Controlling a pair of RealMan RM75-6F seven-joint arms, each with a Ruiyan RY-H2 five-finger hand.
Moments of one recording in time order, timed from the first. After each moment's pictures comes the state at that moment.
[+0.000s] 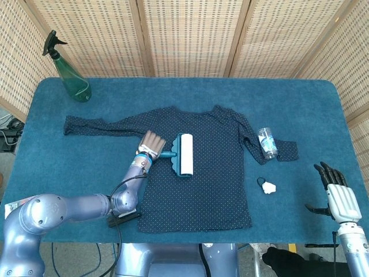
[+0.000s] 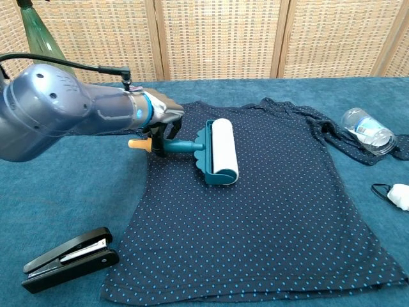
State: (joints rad) left arm -1.37 -1.75 -0.08 -1.16 0.13 0.78 1.14; right arm 0.15 -1.19 0.08 -1.45 -1.38 1.27 0.19
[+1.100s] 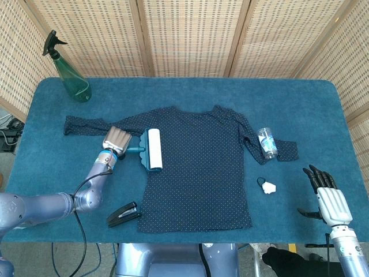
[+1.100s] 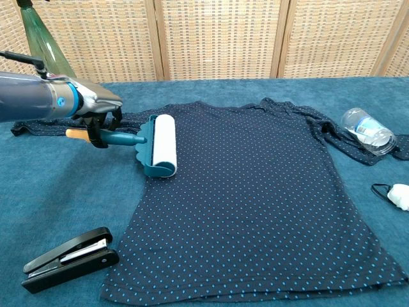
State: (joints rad) left arm -1.22 -1.53 0.04 -1.31 0.26 0.80 1.00; right arm 0.15 -1.19 0.05 -1.50 -1.43 1.28 0.14
